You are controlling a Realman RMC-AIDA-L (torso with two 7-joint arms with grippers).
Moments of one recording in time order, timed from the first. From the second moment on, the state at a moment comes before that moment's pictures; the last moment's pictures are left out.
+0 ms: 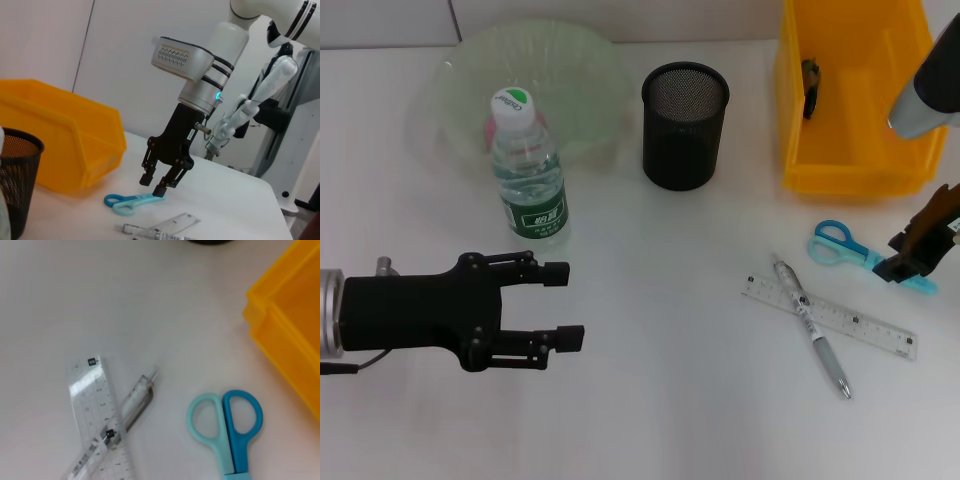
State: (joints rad) left arm -0.44 -2.03 0.76 0.59 1.98 1.81 -1.27; right arm 0.65 2.08 -1.17 -1.15 -2.80 -1.56 2.21
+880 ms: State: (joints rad) left arm -0.46 -2.05 0.76 0.59 2.00 1.78 -1.28; right arm 0.65 2.08 -1.21 -1.07 -2.80 -1.46 2.19
